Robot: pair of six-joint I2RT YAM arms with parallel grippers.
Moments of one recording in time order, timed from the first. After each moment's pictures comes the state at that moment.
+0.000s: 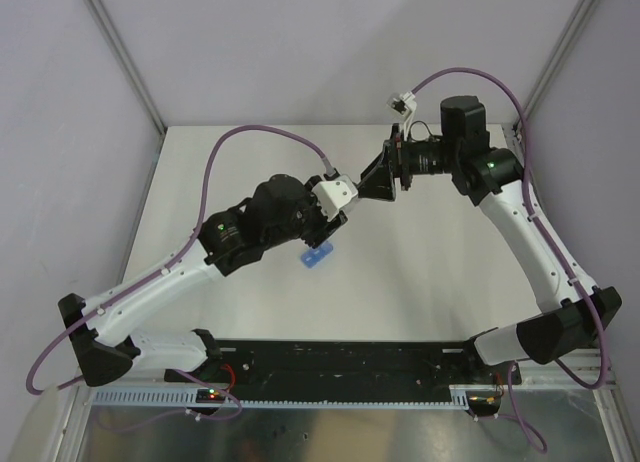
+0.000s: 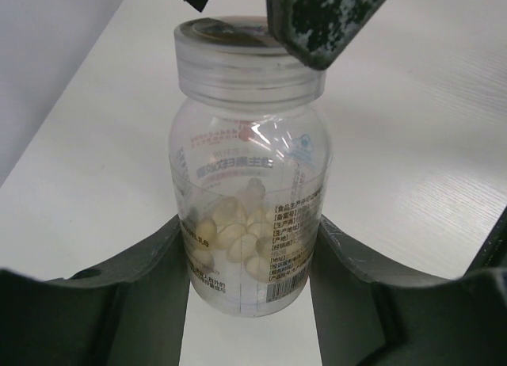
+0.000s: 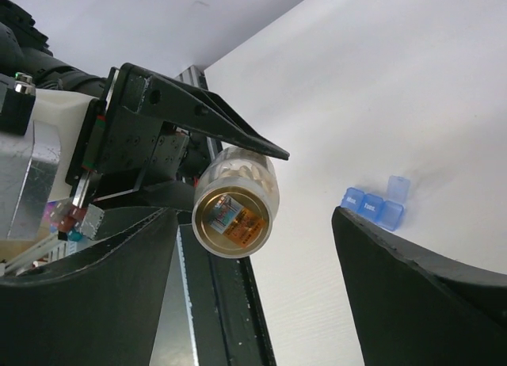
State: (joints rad) left arm -0.95 1.22 1.29 -0.54 -0.08 0.25; right arm 0.40 1.41 1.60 -0.62 -0.97 0.12
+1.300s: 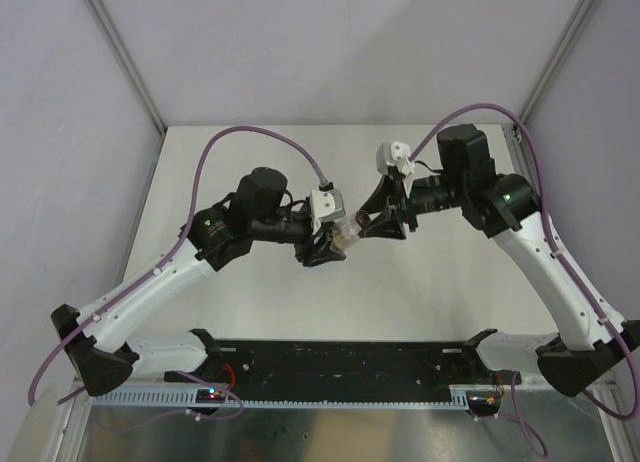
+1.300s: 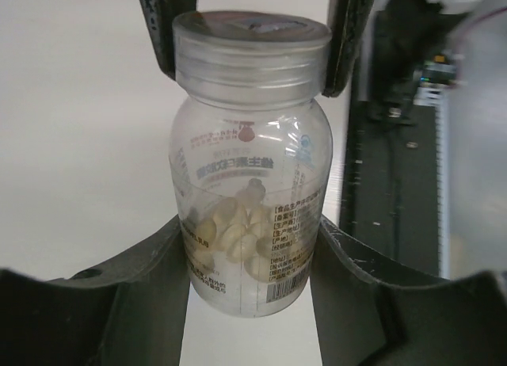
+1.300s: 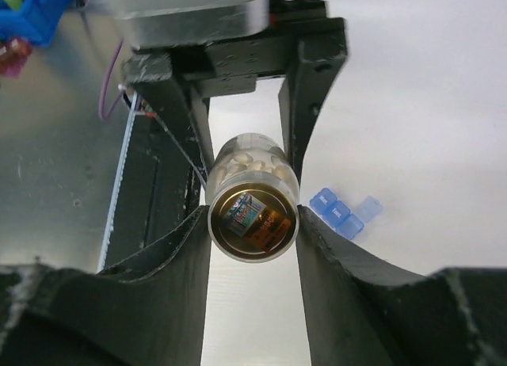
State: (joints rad) left arm -0.84 1.18 1.25 -0.57 0.49 0.27; right arm 0.53 1.27 1.54 -0.81 -0.98 -0.42
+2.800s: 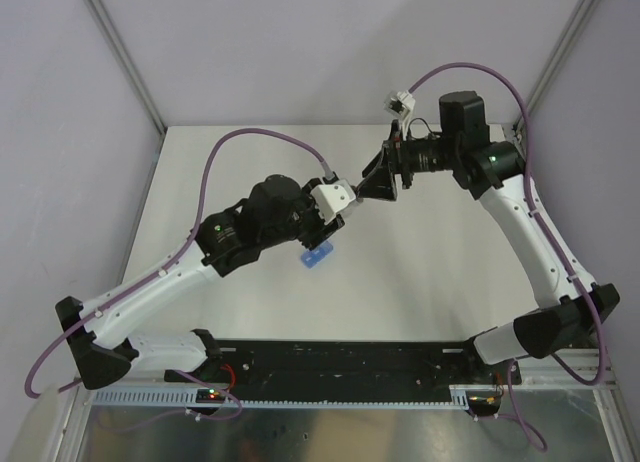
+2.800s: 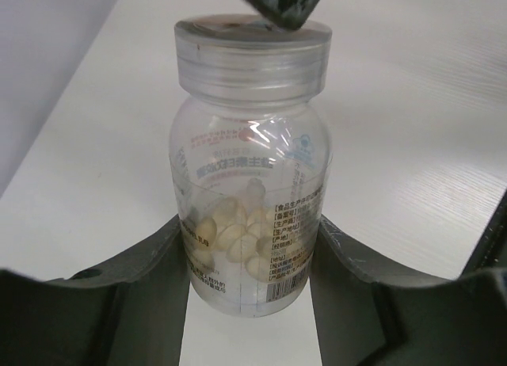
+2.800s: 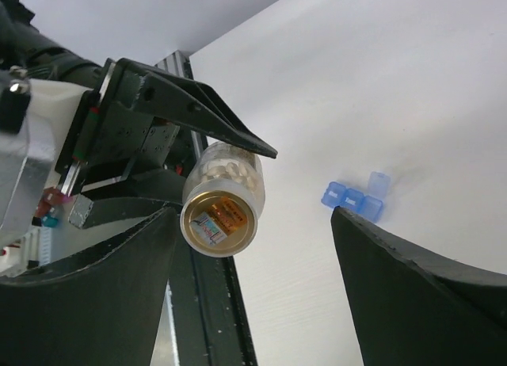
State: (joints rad) left arm -0.93 1.20 1.27 -0.54 -0.01 0.29; right arm 0.40 1.44 1.68 -0.74 -0.95 -0.02
